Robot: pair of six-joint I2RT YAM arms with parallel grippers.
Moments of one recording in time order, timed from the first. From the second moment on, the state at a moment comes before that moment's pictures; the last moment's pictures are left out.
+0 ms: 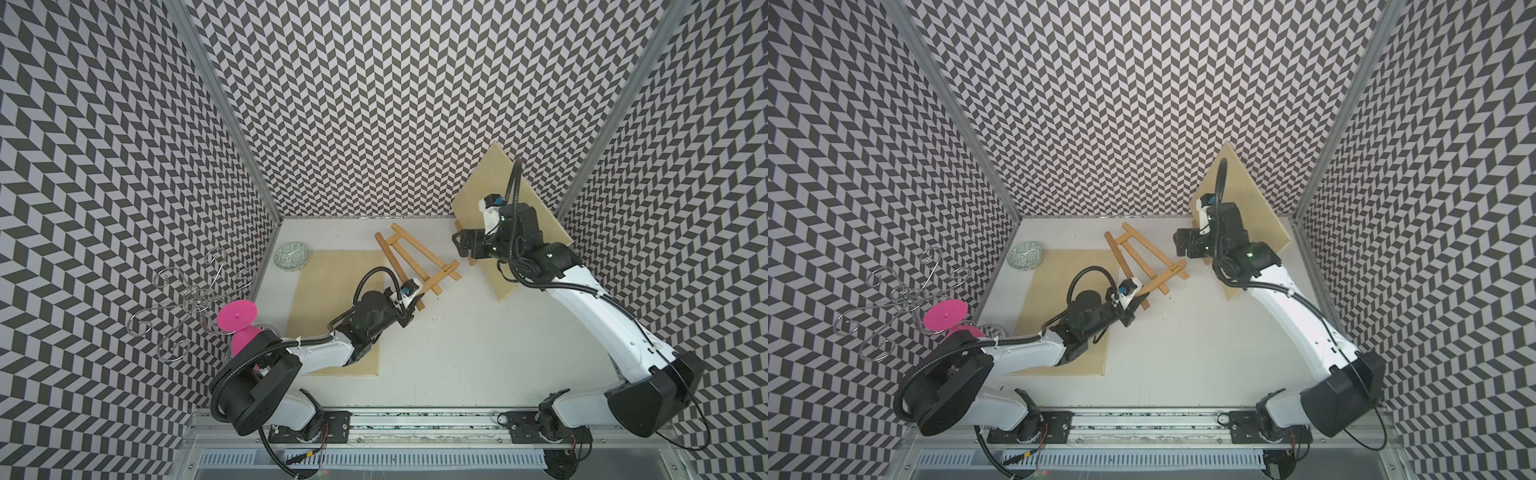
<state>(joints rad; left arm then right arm) -0.76 1.41 0.48 0.77 0.12 0.29 0.49 1.45 1.48 -0.61 -0.04 0.29</state>
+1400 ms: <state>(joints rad) -0.89 1.02 0.38 0.84 0.05 0.15 0.44 1.35 1.27 -0.53 -0.02 0.25</state>
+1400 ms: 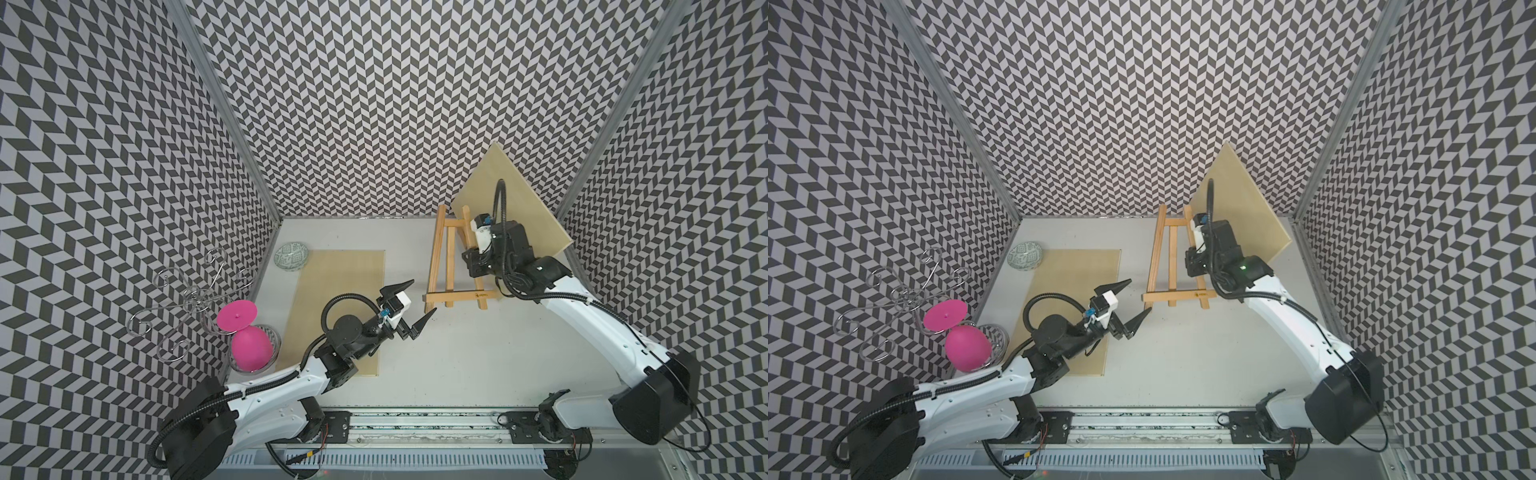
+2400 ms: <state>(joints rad) -0.87 1.48 0.46 1.42 0.14 -0.31 0.39 1.23 1.22 -0.46 -0.25 0.53</state>
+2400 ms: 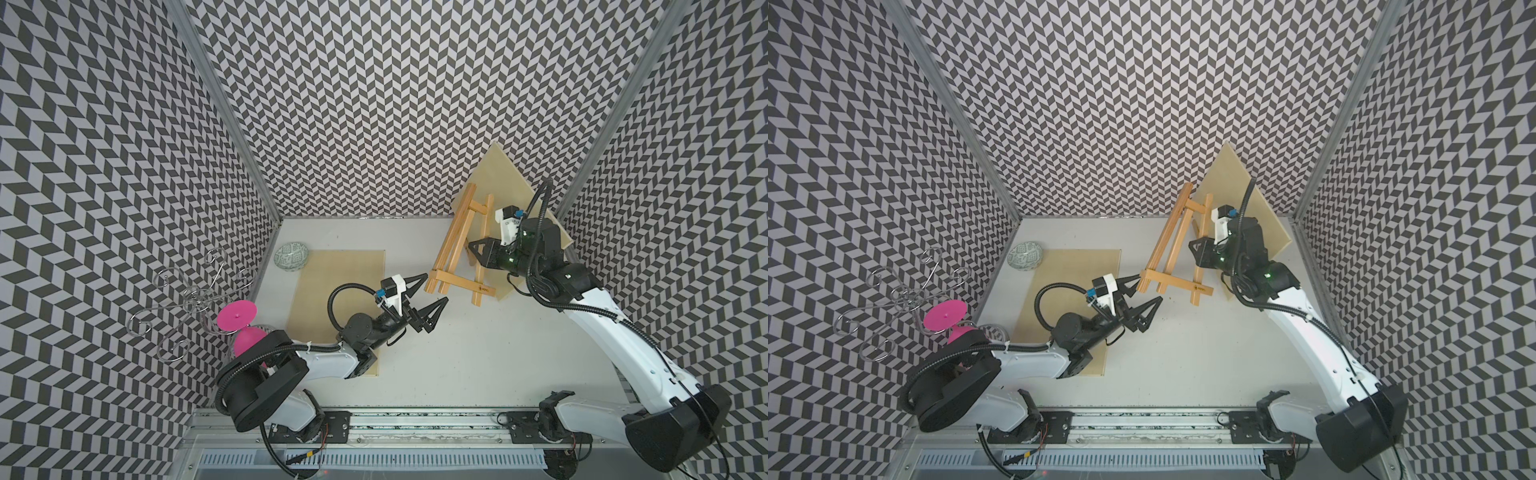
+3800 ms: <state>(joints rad) -0.49 1.54 0.60 1.02 0.33 -0.44 0.40 1.24 1.30 -0.60 -0.12 0.40</state>
